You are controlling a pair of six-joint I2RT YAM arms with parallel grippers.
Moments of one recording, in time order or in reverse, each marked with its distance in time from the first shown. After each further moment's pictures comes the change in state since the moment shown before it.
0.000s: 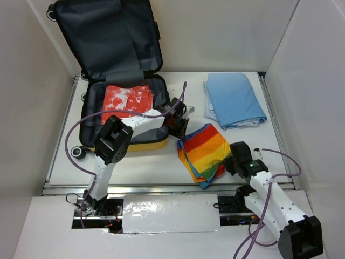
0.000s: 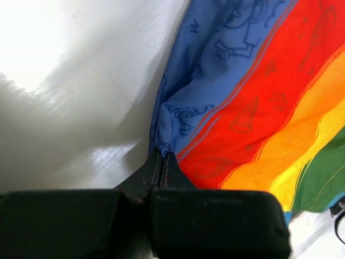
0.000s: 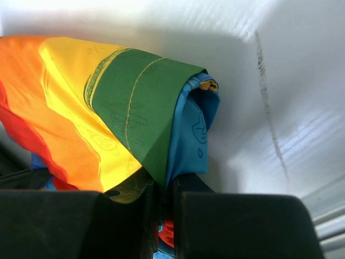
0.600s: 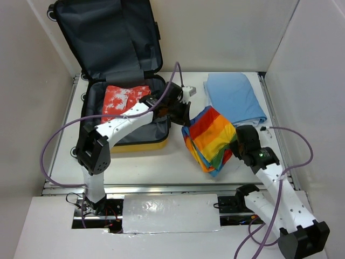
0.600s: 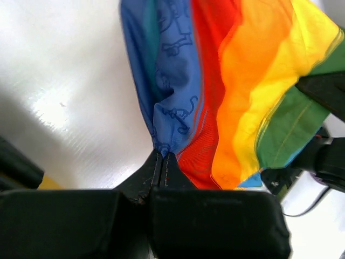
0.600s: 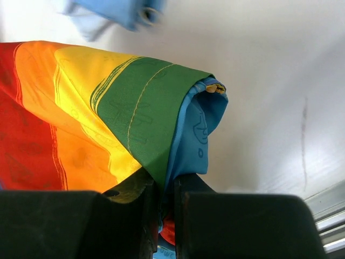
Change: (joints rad) left arm -0.021 -0.246 0.071 -0.060 0.014 -0.015; right arm -0.001 0.023 0.345 -0.163 0.125 -0.219
